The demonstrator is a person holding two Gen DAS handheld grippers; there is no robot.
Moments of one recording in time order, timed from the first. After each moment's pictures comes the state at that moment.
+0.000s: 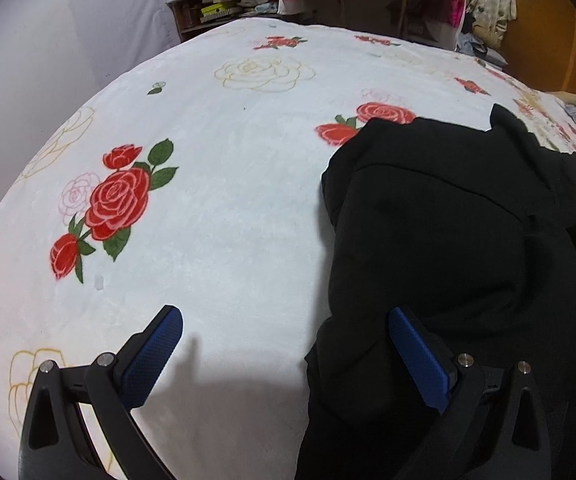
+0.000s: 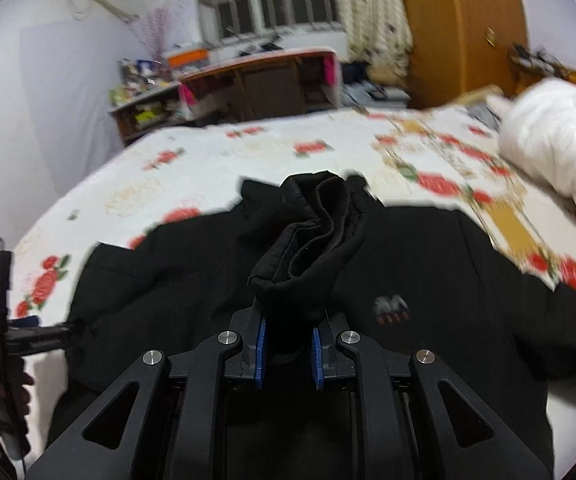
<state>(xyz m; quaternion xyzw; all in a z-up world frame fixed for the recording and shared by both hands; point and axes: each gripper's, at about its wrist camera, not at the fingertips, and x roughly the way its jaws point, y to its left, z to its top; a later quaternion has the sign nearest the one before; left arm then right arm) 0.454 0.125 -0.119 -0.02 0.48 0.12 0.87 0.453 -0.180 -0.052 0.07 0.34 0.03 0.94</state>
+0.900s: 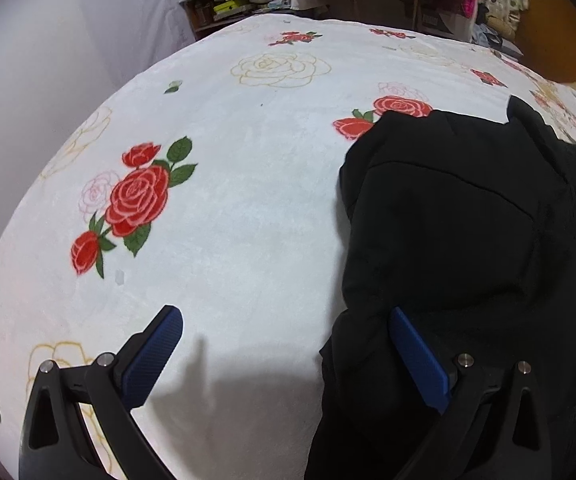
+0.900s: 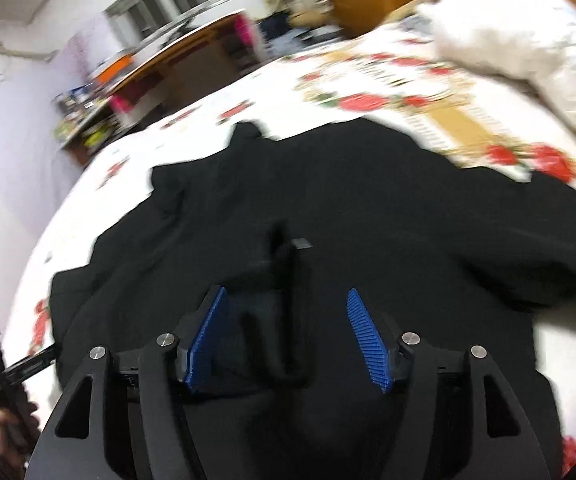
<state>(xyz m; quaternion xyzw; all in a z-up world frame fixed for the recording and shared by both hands) 0.455 0.127 -0.120 -0.01 0.49 0.16 0.86 0.454 -0.272 -0.086 0.21 0.41 0.00 0.89</state>
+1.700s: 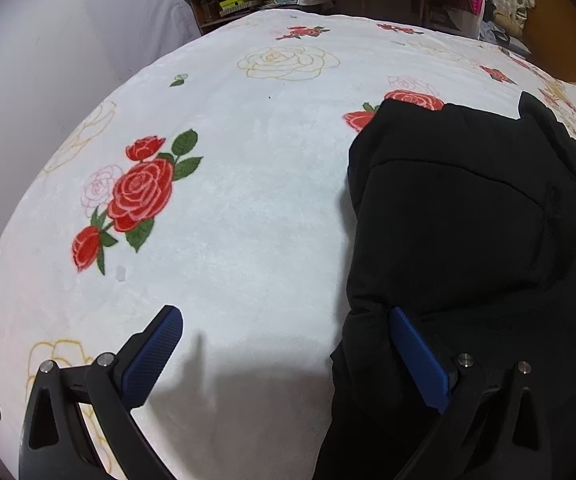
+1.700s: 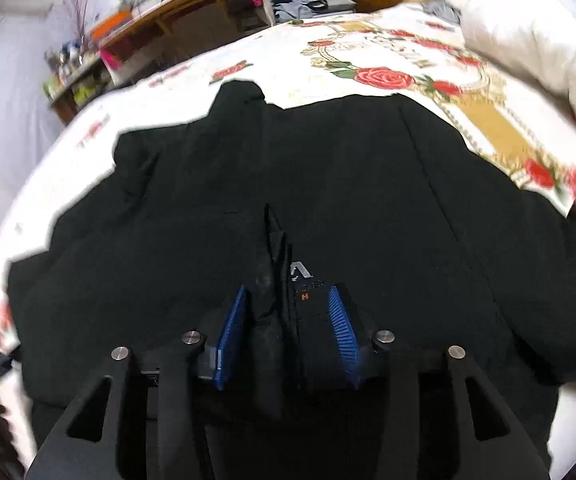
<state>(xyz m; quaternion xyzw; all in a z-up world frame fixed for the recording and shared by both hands) 0.457 0.128 -0.123 0.01 0.49 0.17 0.85 0.515 -0.271 -0.113 0.17 0.46 0.00 0.87</state>
